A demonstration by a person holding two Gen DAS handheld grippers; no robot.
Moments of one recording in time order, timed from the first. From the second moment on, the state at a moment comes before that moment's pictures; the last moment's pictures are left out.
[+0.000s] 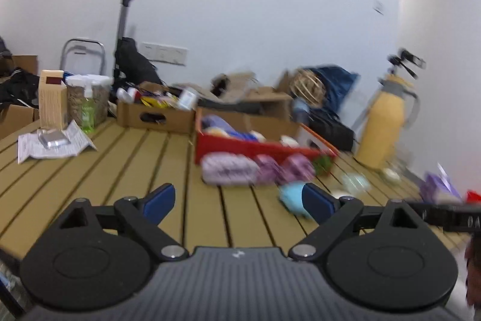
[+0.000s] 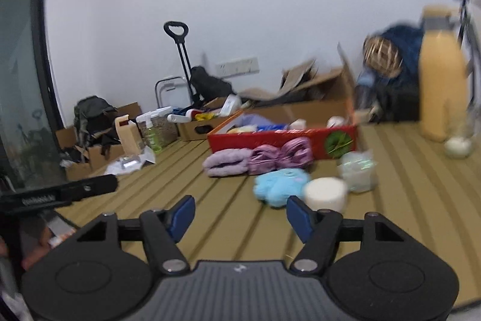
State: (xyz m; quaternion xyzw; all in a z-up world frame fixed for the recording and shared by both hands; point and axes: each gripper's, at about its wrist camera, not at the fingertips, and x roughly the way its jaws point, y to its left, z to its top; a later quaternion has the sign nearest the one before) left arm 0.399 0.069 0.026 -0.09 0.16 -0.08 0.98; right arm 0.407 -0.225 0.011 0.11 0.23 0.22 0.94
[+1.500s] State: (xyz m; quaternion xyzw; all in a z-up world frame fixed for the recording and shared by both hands) left arm 0.484 0.094 0.006 -0.27 0.27 -0.16 0.91; right arm 0.513 -0.146 -0.001 0.15 0.27 0.29 0.91
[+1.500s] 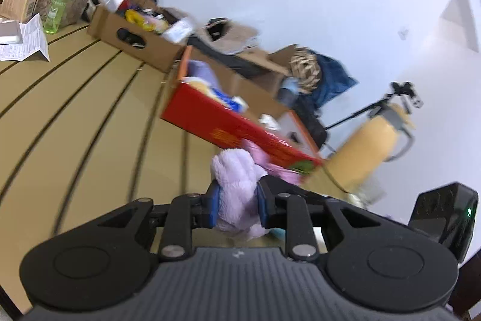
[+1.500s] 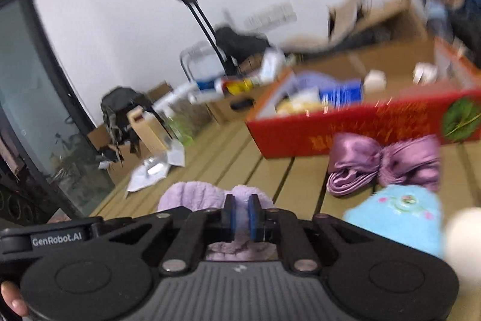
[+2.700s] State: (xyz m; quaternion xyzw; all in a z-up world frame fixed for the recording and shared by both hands) left arm 0.781 -0.047 -0.020 0.00 0.41 -0.18 0.89; right arm 0.779 -0.219 -0.027 0.11 0.39 0.13 0.90
